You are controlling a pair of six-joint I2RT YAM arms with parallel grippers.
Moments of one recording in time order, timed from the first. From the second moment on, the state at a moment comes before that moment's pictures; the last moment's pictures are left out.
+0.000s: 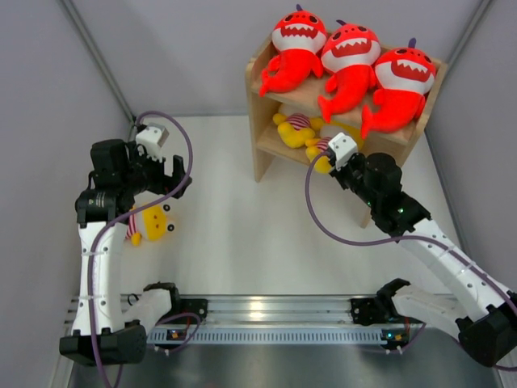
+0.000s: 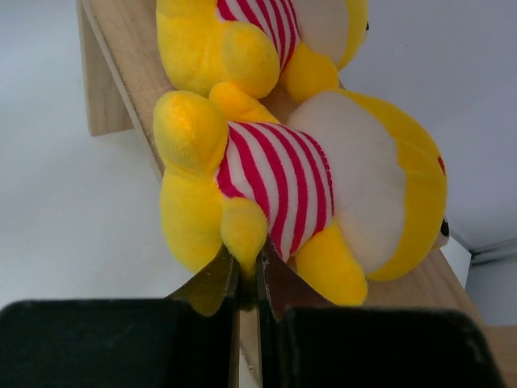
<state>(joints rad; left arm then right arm) 0.07 1.01 1.31 -0.87 0.46 0.21 0.53 0.98 0.91 -0.14 0.06 -0.42</state>
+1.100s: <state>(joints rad) 0.20 1.44 1.07 -0.77 0.00 0.58 0.71 0.98 1.02 -0.33 0.29 -0.34</state>
